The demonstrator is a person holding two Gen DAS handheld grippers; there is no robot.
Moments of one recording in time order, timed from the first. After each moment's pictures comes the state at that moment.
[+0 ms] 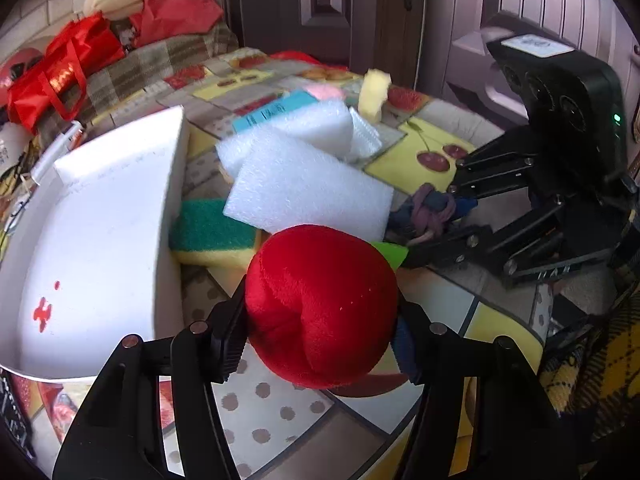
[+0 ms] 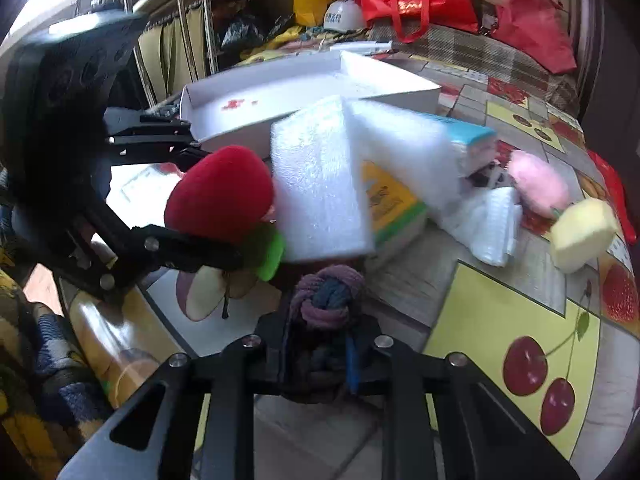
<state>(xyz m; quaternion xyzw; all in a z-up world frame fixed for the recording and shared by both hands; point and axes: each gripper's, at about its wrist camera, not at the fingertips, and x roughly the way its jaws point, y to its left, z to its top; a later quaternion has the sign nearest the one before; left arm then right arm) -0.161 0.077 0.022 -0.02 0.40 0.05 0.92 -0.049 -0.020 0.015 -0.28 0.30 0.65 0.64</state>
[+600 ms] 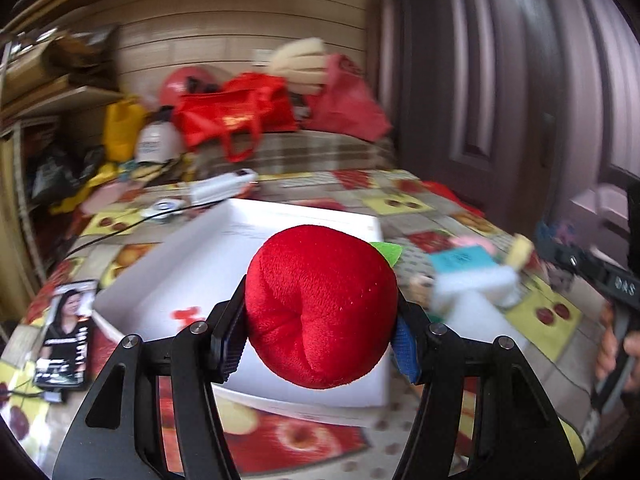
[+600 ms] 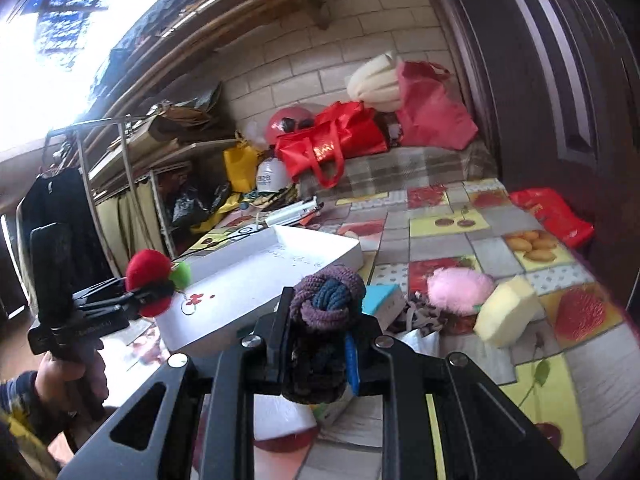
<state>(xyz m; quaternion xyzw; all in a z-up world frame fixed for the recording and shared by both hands) -0.246 0.152 0.063 -0.09 0.17 0.30 0.94 -0.019 -0.033 0.061 -0.02 0.18 0.61 0.77</state>
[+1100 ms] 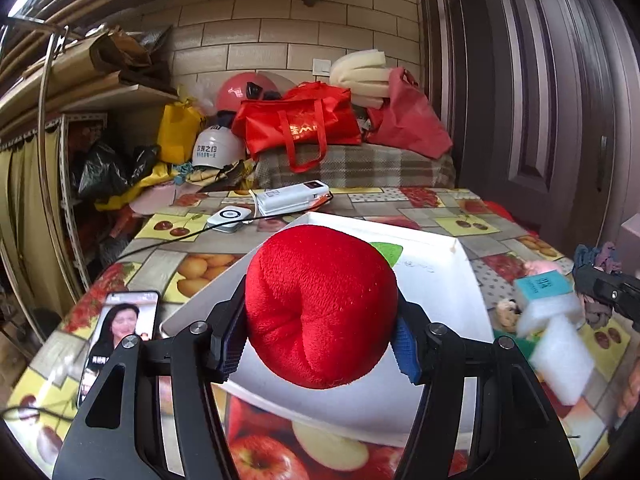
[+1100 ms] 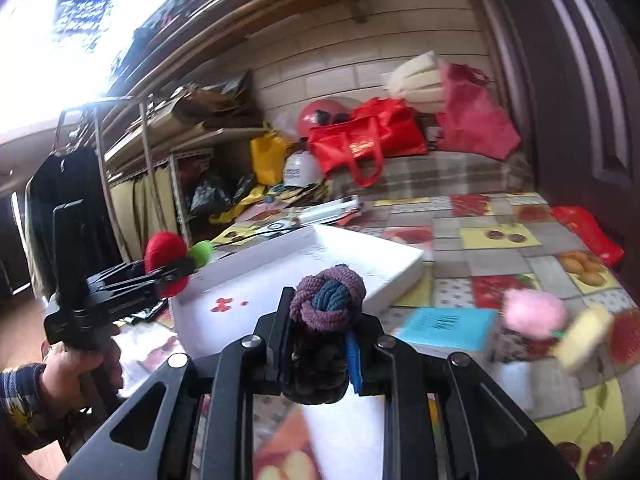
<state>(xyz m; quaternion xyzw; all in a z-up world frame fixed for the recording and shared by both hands) -0.276 0.210 0.054 -0.09 0.14 0.38 0.91 -0.070 0.019 0.066 -0.05 0.15 0.64 0.75</state>
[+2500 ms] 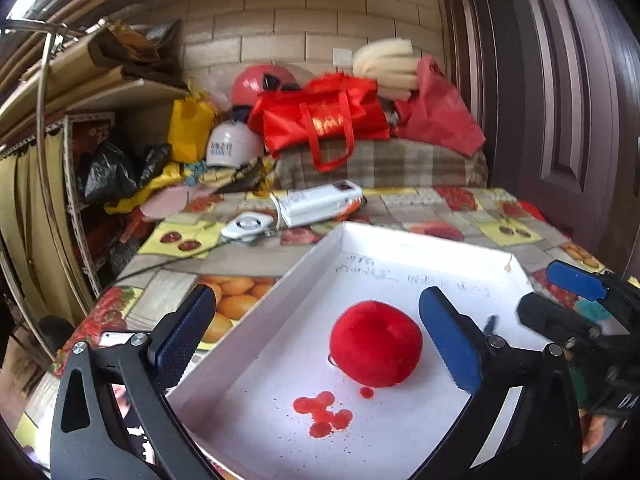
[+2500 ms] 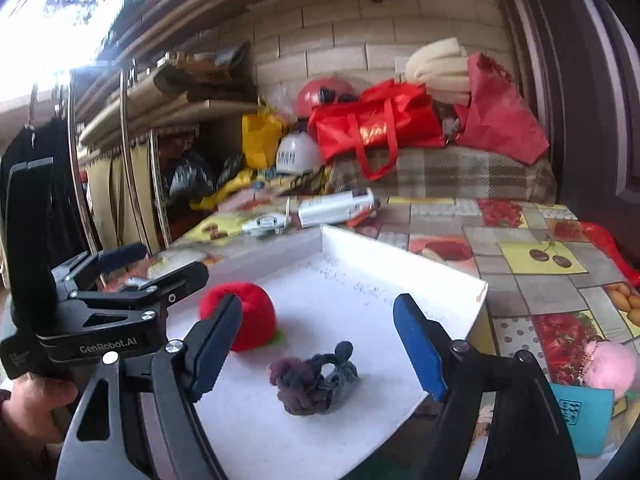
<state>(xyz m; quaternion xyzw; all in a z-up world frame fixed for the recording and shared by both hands) -0.247 0.279 0.054 -0.09 0.16 0.42 0.89 -0.077 0.130 0.059 -0.08 0.14 0.62 0.77</state>
